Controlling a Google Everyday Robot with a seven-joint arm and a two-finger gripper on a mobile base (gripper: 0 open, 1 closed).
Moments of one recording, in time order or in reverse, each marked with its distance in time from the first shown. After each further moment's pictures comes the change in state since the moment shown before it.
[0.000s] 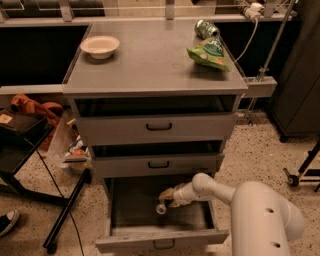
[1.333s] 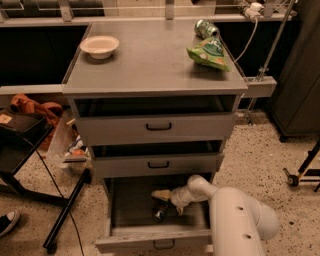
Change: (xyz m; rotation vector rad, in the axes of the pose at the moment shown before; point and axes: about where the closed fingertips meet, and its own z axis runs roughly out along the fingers) arm -0.013 -0.042 0.055 0.072 0.076 -0.078
